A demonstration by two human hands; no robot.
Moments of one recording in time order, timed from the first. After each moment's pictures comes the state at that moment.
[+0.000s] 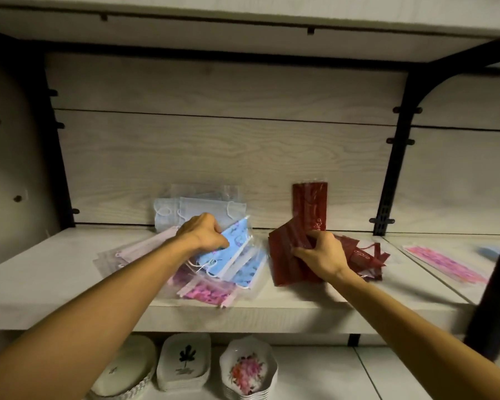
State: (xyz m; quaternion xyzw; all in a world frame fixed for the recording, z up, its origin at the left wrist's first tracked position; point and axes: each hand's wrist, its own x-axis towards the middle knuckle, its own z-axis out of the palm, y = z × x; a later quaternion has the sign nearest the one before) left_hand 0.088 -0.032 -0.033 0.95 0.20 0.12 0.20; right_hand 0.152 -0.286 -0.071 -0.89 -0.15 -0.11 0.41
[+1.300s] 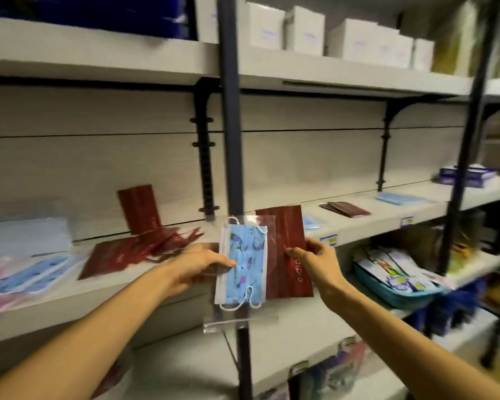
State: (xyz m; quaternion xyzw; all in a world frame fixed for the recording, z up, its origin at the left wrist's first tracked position) left_hand 0.041 -0.428 -0.051 0.78 -0.05 -0.10 0.62; right_hand 0.032 -0.674 -0.084 -0.68 -0.03 -0.13 0.72
